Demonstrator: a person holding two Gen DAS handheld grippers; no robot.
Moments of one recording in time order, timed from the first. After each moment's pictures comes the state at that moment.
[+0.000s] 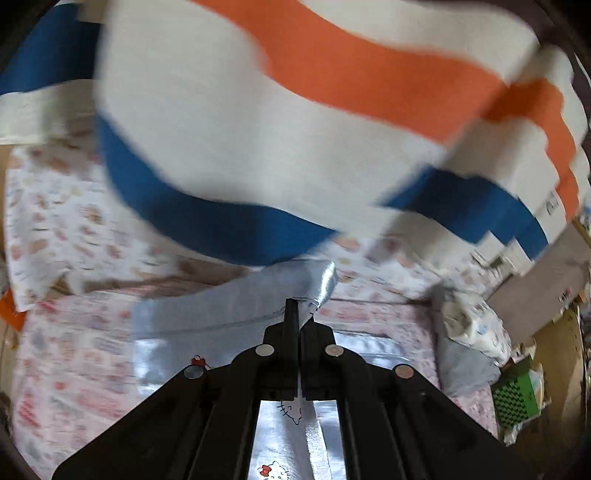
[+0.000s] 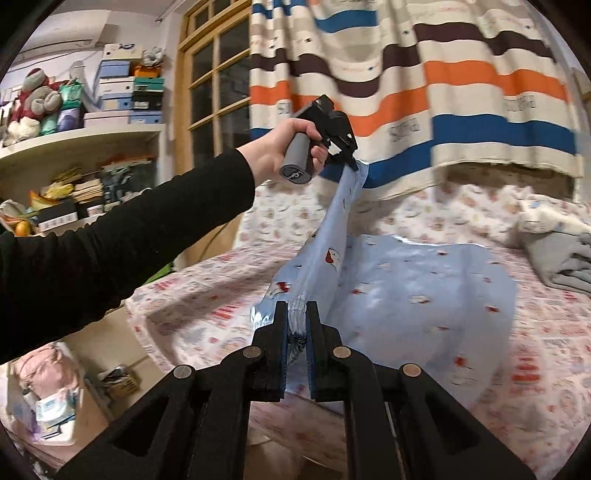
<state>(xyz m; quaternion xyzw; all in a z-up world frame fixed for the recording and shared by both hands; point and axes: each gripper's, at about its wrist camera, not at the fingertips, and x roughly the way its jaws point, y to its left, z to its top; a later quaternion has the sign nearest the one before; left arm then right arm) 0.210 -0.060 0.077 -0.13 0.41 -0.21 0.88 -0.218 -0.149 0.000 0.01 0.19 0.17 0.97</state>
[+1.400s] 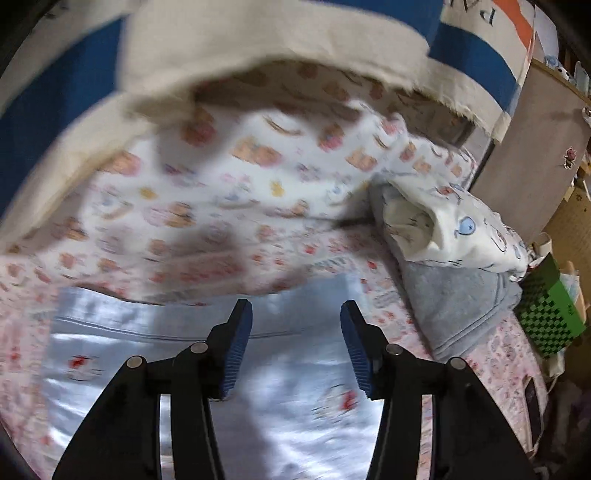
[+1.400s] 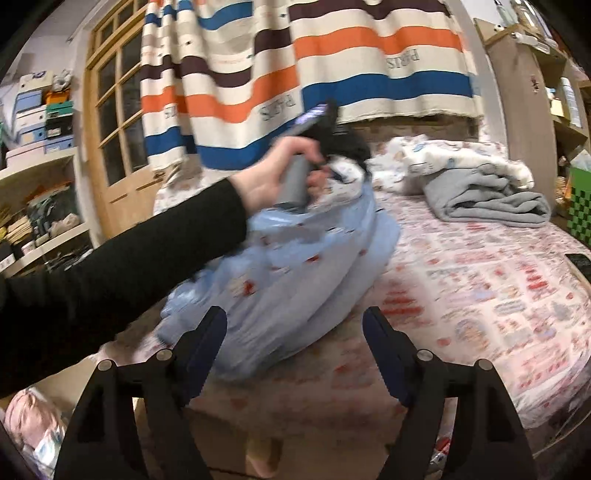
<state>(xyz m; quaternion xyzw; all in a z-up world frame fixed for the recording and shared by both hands) 0.177 -0.260 0.016 0.02 0.40 -0.29 0.87 -0.226 -0.249 -0.015 0.08 0.24 0.01 0.97</state>
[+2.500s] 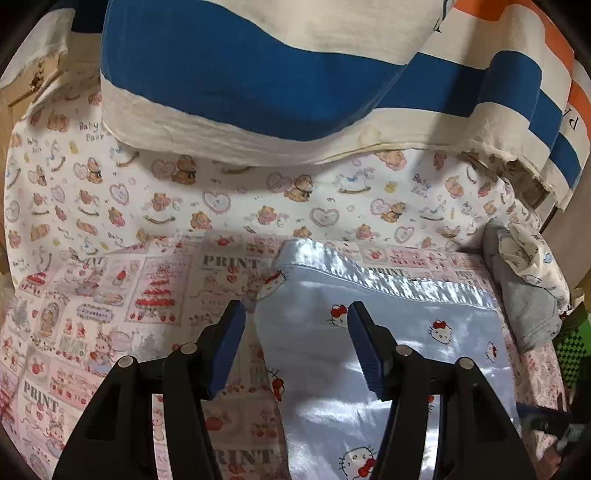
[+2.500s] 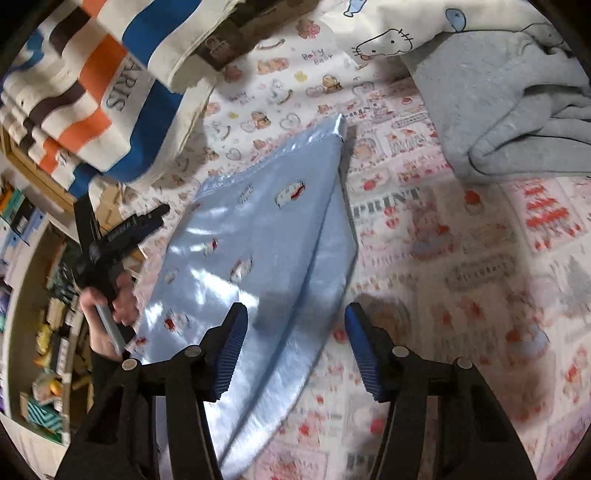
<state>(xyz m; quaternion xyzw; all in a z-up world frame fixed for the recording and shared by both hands) 0.188 -0.060 -0.012 -0.06 0.39 -0.18 0.90 0.011 -0.411 -0.046 0.29 0.47 0.11 0.83</state>
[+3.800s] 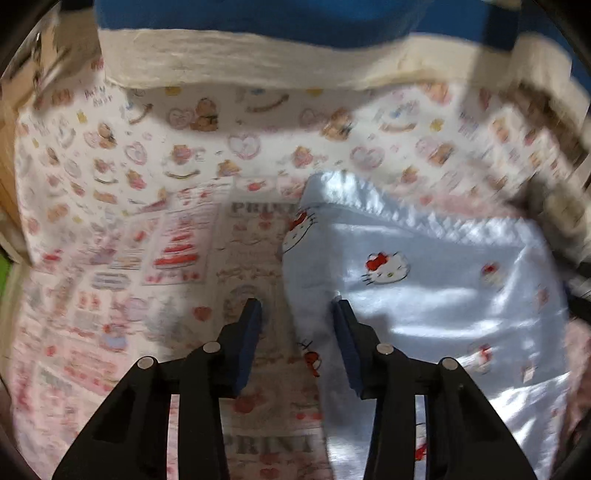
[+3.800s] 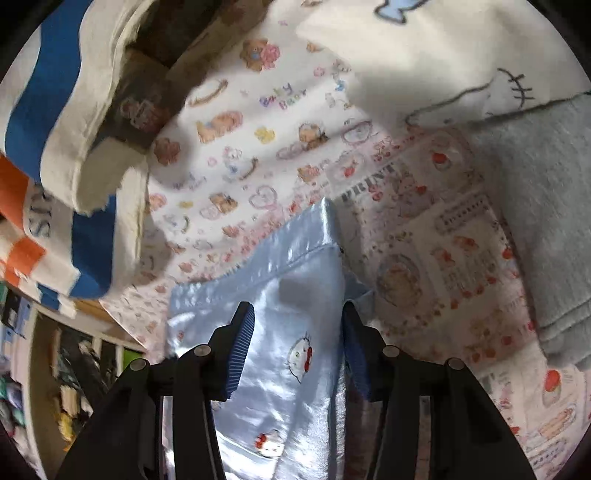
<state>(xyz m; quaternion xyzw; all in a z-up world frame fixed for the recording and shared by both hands) 0.200 -0.068 -0.044 0.02 0.47 -0.11 0.88 0.145 -0.431 -0.037 0.38 0.43 0.01 0.82</state>
